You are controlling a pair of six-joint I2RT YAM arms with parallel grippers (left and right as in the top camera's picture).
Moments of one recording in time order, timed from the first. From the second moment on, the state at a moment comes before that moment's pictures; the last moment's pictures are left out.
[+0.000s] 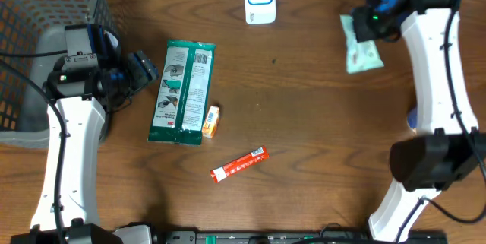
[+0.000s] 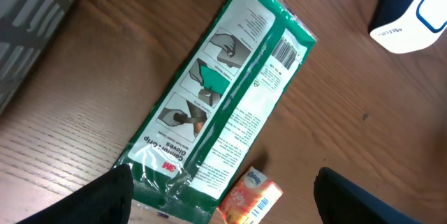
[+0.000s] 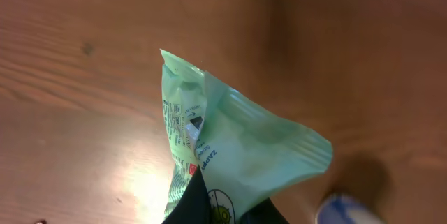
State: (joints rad) left arm 0.13 1.44 1.27 -0.89 0.24 -0.48; right arm 0.02 2.02 2.15 -1.35 -0.02 -0.11
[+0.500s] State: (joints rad) left arm 0.13 1.44 1.27 -0.89 0.24 -0.48; right arm -0.15 2.35 2.07 -1.26 -0.05 -0.11
